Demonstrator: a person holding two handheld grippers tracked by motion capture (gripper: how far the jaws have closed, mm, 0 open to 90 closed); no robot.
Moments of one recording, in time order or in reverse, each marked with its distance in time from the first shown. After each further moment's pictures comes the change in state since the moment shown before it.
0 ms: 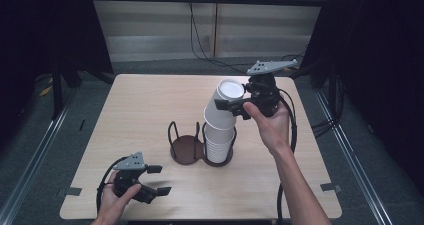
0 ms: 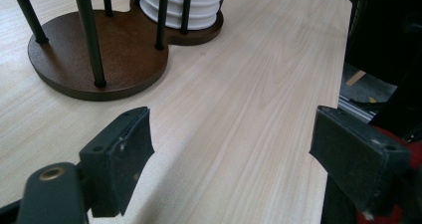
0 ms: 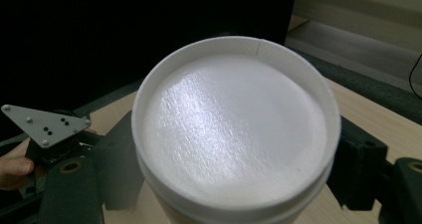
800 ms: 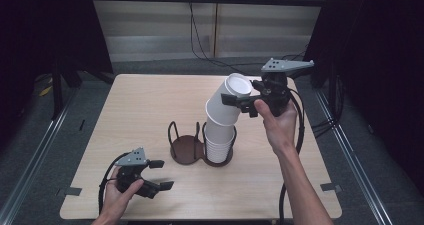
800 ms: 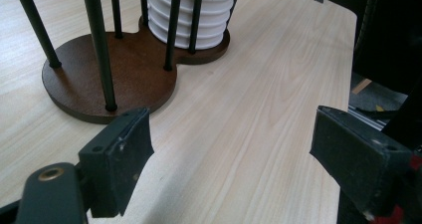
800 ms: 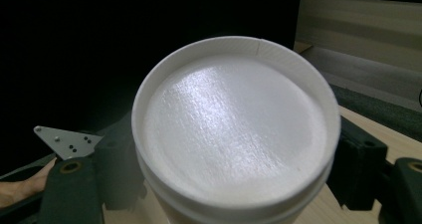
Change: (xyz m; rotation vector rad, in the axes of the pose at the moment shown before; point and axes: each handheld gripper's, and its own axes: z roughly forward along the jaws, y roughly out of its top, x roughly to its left) left arm 0.004 0.010 0.003 -0.042 0.004 0.006; right arm -0.005 -0.001 -0.020 -0.118 0.030 0.033
